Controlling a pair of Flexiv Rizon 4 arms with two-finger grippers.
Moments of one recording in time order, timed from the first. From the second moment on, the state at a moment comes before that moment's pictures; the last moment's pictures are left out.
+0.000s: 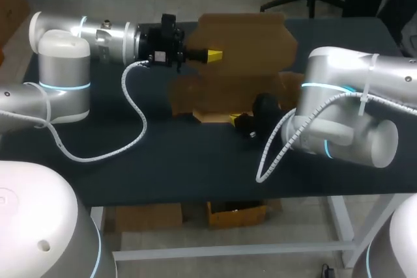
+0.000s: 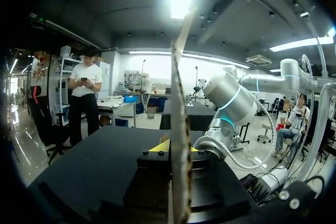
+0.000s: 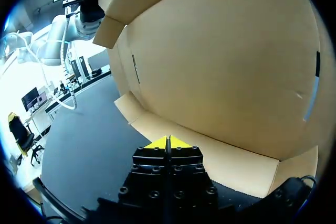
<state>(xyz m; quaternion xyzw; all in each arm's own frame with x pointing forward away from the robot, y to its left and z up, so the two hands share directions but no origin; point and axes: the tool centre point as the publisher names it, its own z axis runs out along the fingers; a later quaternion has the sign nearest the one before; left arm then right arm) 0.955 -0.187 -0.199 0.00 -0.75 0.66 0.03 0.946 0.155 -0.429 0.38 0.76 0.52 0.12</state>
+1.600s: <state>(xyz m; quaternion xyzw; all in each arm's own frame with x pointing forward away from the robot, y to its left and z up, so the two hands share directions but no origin) 0.934 -0.195 -0.220 0.02 -0.75 0.65 0.05 0.946 0.155 -0.429 0.38 0.76 0.52 0.12</state>
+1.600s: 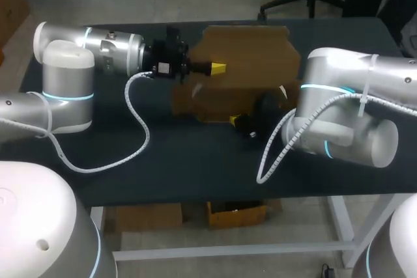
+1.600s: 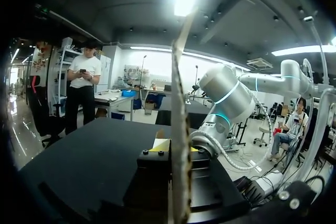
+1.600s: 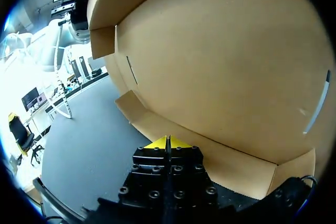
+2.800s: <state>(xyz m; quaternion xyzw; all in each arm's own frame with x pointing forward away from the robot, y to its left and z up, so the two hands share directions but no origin) 0.938 -0.195 -0.220 0.03 -0.75 0.66 0.04 0.946 0.155 -0.429 0.38 0.76 0.52 0.12</state>
